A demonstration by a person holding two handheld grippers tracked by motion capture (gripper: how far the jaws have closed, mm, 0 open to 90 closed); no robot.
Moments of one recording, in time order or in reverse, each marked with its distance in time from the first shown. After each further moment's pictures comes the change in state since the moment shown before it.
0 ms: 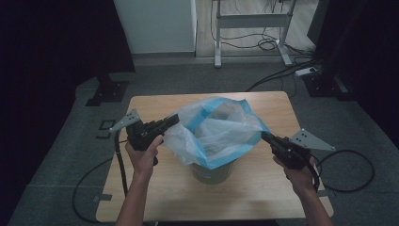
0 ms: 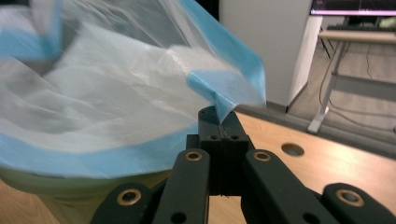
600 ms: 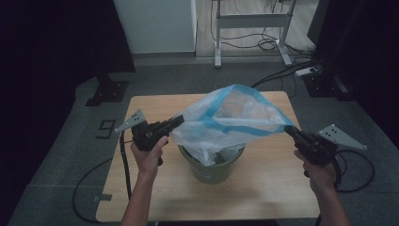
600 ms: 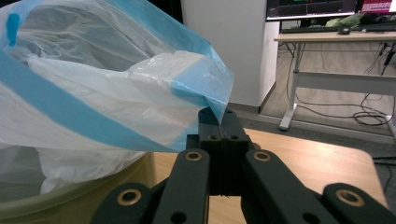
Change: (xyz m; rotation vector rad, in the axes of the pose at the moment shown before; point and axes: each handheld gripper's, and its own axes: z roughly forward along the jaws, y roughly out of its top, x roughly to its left) left arm -0.007 -0.011 0.005 0.012 -0.045 0.007; right arm -0.037 0.008 -0.034 -0.059 -0.115 0.091
